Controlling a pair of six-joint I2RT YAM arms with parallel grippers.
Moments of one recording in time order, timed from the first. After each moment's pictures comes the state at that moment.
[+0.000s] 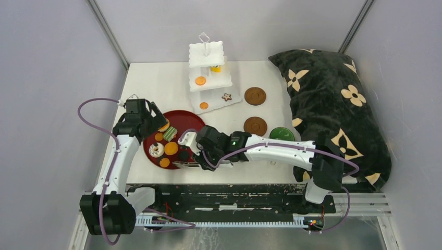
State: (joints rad) left arm 0.03 1.07 0.89 -0.69 -0.12 -0.55; right arm 1.21 1.69 1.34 -0.53 -0.13 0.00
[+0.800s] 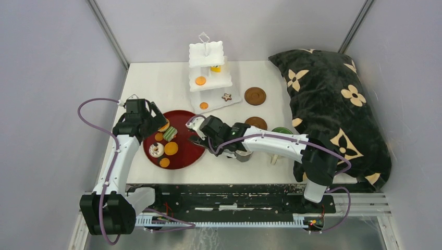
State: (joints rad) left arm 0.03 1.07 0.89 -0.69 -0.12 -0.55; right arm 1.11 1.77 1.35 -0.51 0.07 0.04
